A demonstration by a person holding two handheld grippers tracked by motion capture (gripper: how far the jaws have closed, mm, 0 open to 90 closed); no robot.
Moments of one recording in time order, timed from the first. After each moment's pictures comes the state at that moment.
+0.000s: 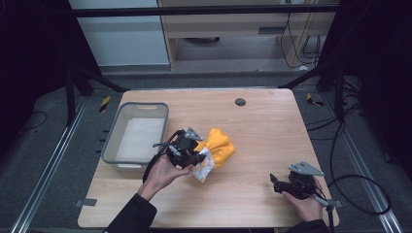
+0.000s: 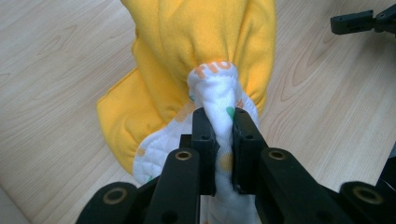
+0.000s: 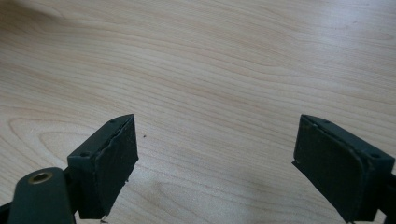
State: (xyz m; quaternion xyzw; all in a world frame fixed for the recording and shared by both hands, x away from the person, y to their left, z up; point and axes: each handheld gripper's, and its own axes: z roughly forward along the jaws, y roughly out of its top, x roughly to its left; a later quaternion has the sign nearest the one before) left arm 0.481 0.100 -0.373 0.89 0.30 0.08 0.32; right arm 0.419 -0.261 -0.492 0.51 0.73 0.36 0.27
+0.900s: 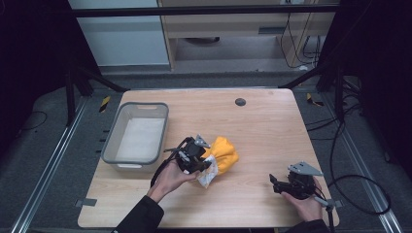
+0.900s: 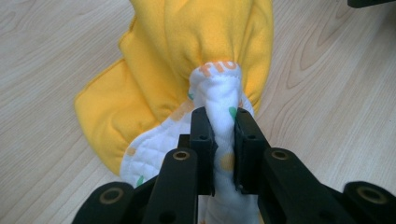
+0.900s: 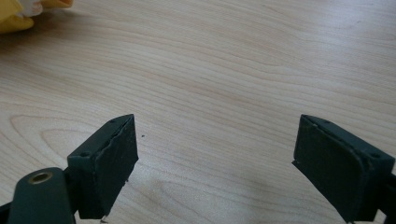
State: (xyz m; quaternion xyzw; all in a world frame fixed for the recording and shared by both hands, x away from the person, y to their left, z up) left arm 0.485 0.083 -0.409 0.91 0.30 0.07 0.29; right arm 0.418 -0.260 -0.492 0.51 0.74 0.36 0.27
